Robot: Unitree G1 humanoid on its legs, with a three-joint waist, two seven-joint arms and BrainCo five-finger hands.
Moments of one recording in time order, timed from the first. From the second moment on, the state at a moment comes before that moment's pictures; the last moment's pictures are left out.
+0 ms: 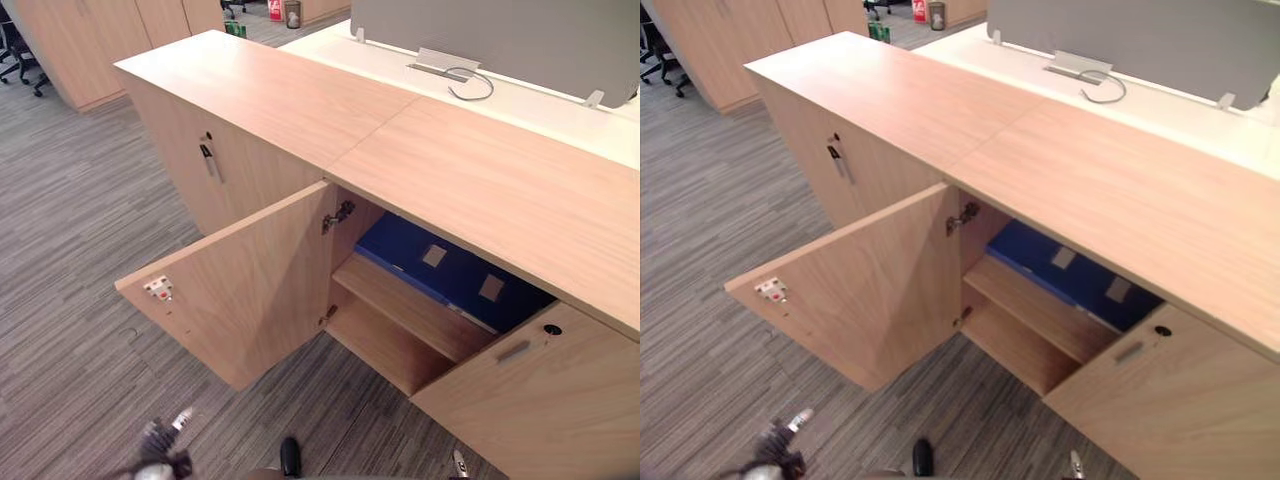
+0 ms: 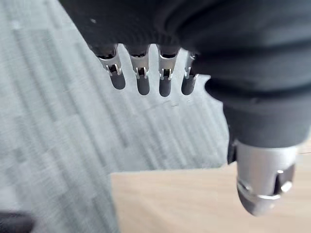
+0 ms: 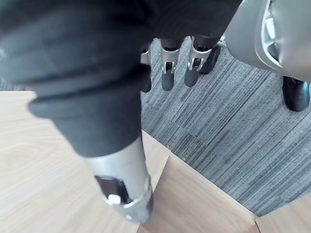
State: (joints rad) left arm 0.06 0.25 0.46 0.80 -0.04 -0.05 0.12; right arm 0.02 -0.01 -0.83 1.23 0.80 -0.03 0.00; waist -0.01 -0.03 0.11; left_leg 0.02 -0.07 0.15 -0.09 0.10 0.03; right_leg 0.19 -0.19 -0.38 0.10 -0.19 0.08
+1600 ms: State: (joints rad) left arm 0.14 0.28 -0.69 0.16 0.15 -0.24 -0.18; right arm 0.02 -0.06 -0.80 1.29 0.77 0.00 0.01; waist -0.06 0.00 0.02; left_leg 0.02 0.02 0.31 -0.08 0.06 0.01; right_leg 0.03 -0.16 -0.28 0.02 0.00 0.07
